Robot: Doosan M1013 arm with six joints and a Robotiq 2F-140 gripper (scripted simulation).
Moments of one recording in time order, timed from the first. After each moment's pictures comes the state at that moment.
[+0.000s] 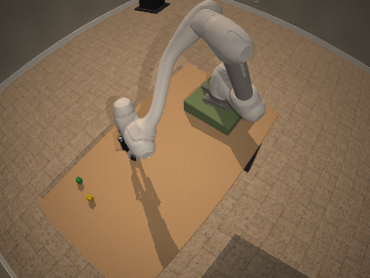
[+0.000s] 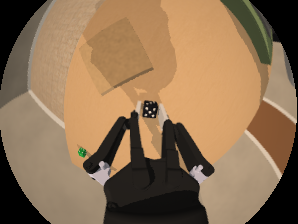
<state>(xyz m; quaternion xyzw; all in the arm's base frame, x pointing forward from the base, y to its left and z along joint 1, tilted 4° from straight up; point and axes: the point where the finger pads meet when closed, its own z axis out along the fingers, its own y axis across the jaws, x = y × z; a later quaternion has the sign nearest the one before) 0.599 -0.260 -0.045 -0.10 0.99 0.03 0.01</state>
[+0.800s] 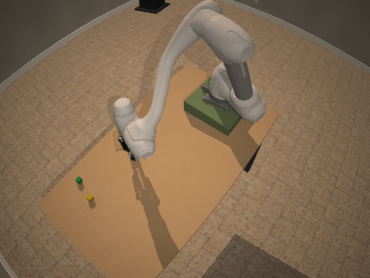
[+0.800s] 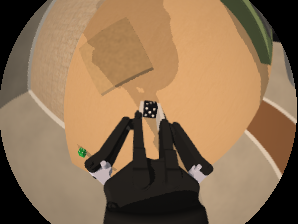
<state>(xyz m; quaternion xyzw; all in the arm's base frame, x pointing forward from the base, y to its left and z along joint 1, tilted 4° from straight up) 0.599 -0.260 -0.045 -0.10 0.99 0.03 0.01</state>
